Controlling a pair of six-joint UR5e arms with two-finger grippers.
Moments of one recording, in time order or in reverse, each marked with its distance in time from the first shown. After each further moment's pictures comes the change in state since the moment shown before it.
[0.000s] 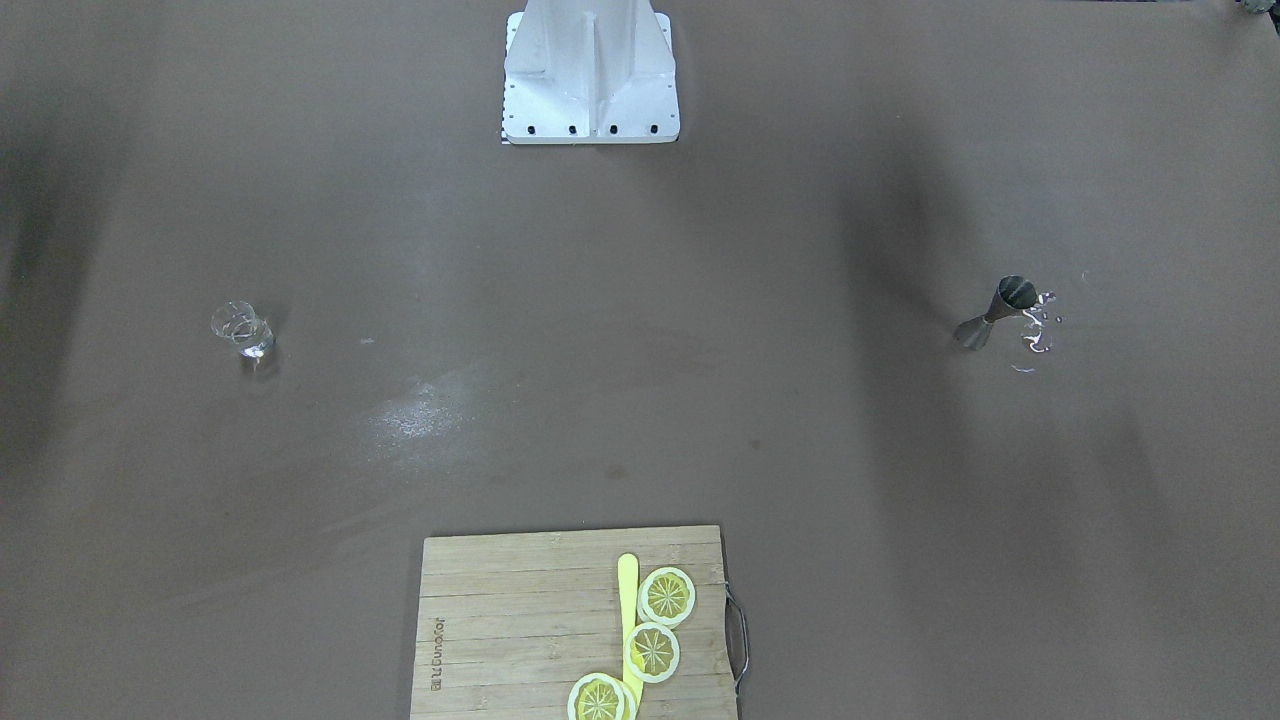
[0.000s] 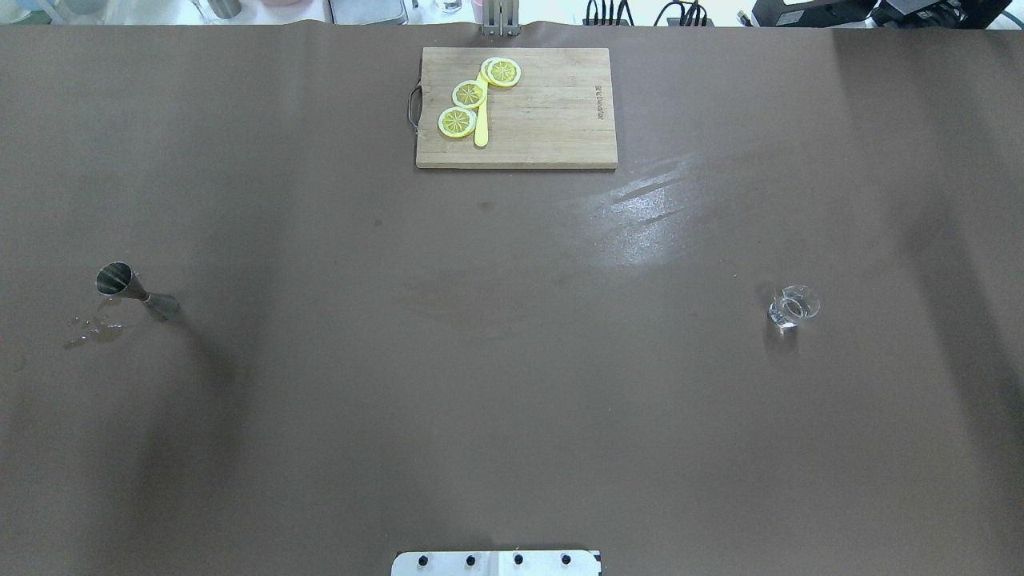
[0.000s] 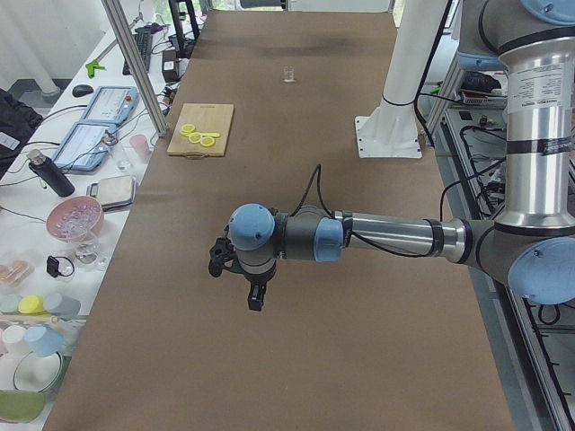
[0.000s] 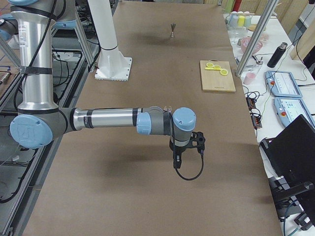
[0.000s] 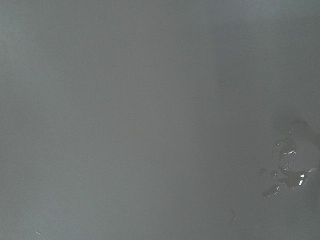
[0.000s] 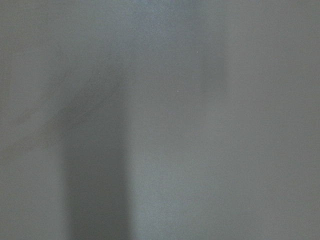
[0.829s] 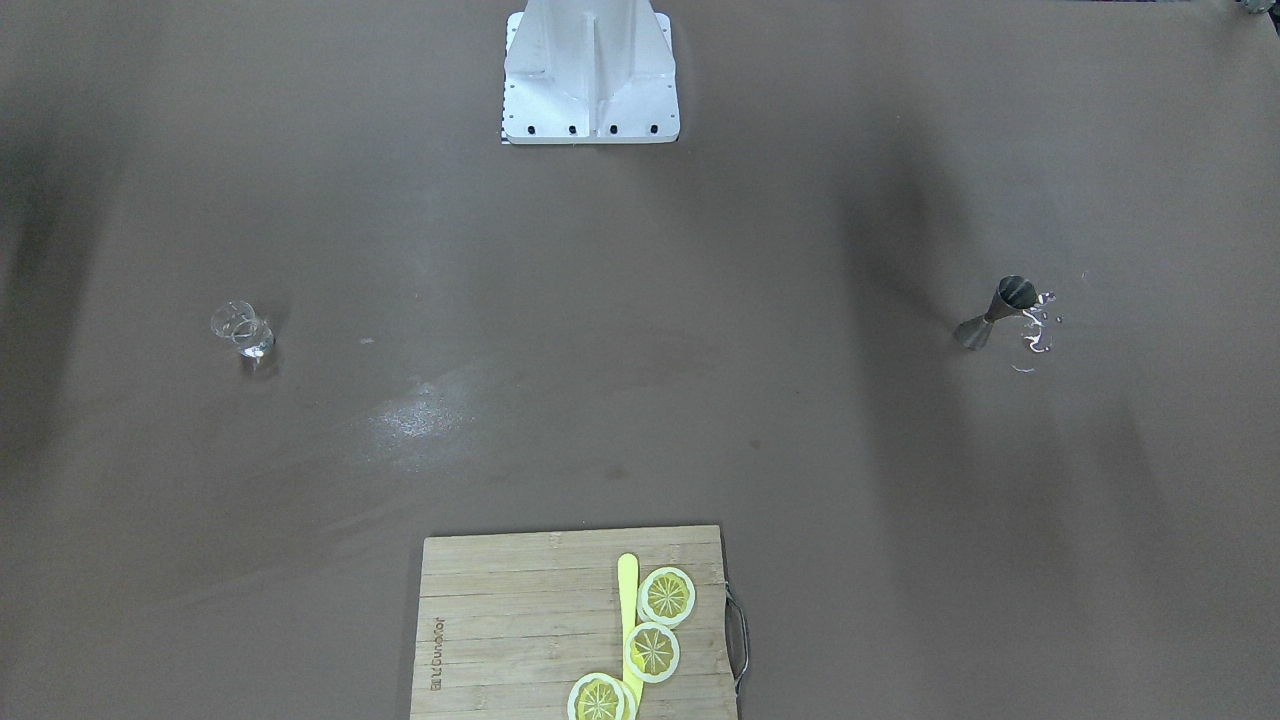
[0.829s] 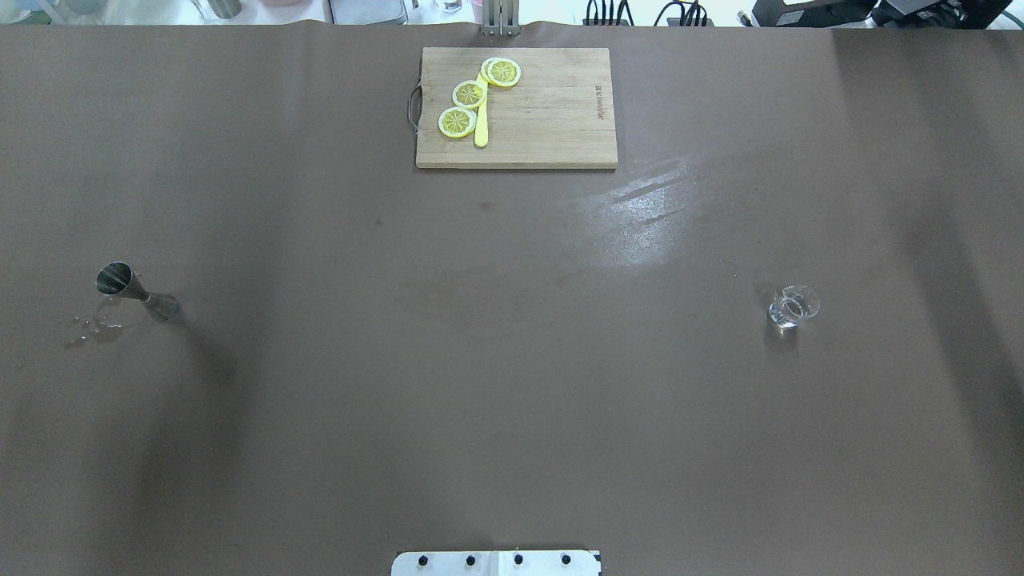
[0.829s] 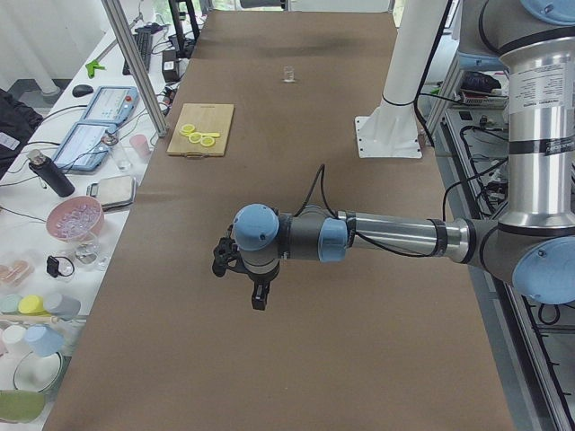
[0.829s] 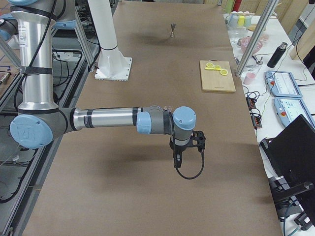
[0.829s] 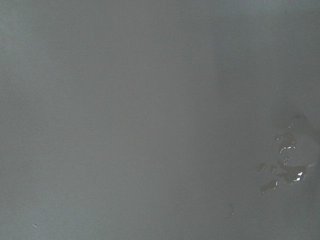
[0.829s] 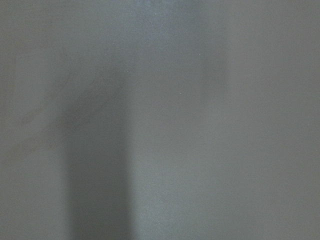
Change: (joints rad) left arm 0.001 0.017 -0.021 -0.002 -0.012 -0.004; right arm 0.000 0.001 0.004 0.001 0.002 0.000
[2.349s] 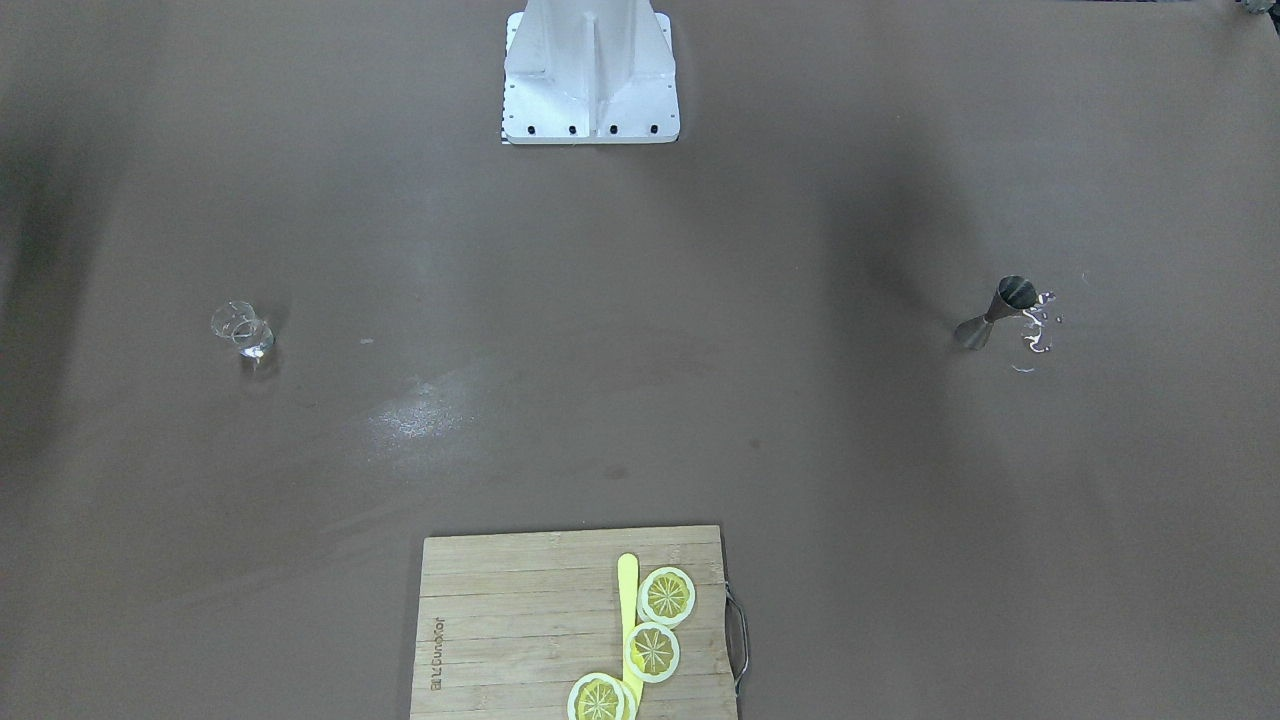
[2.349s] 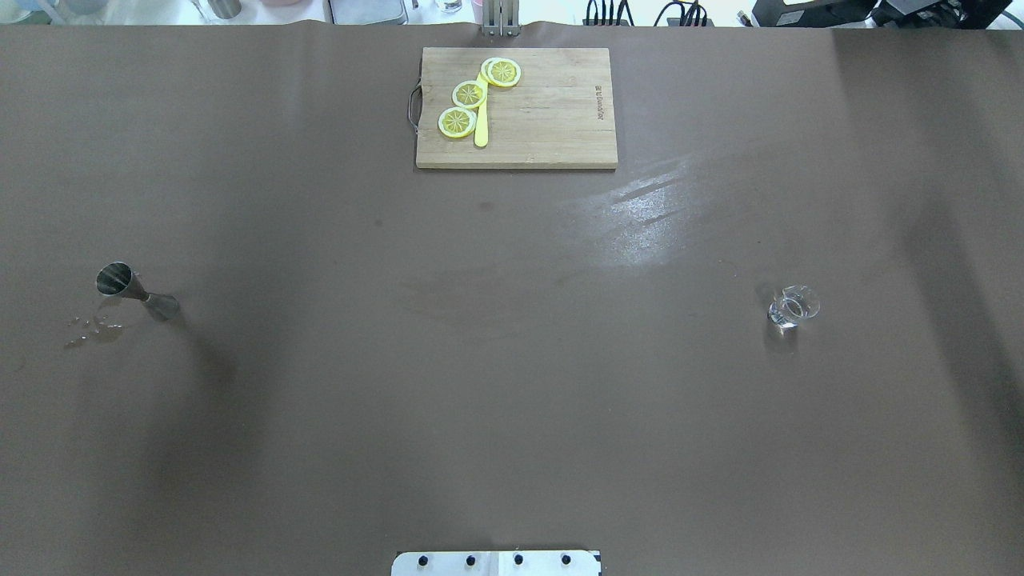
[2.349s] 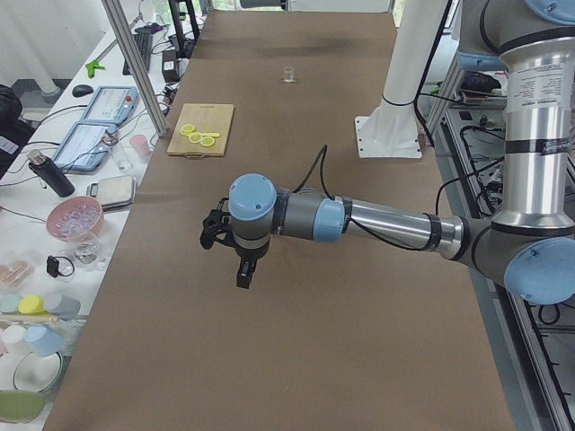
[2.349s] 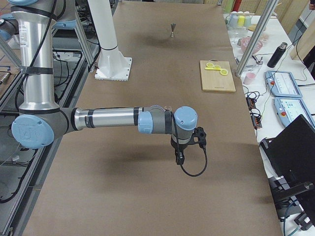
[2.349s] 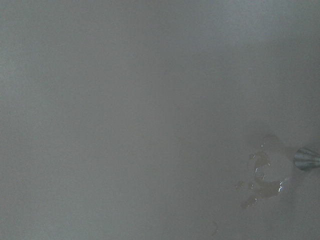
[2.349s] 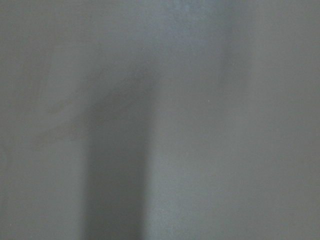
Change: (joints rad) left arm -0.025 -0.064 -0.056 -0.026 0.003 -0.049; right arm -0.002 0.016 -0.001 0.000 0.056 -0.128
